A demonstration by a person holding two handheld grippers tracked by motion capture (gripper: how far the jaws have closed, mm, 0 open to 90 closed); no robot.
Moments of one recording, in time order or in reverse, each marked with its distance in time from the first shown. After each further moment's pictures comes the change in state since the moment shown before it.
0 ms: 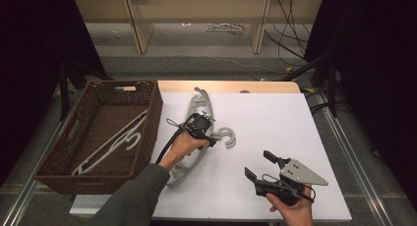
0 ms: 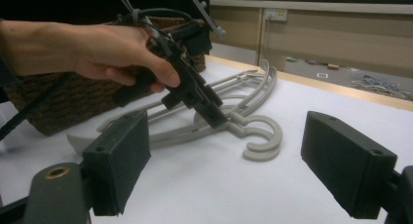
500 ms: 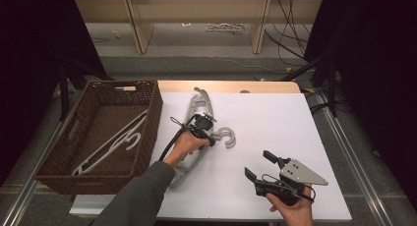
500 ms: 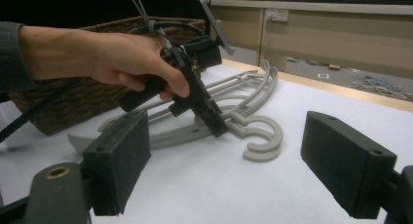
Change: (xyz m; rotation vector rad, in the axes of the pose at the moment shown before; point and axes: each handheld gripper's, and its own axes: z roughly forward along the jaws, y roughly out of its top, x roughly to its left) left arm 0.003 0.000 0.014 0.073 -0.015 -0.044; right arm 0.000 0.000 0.001 -0.010 0.007 0.002
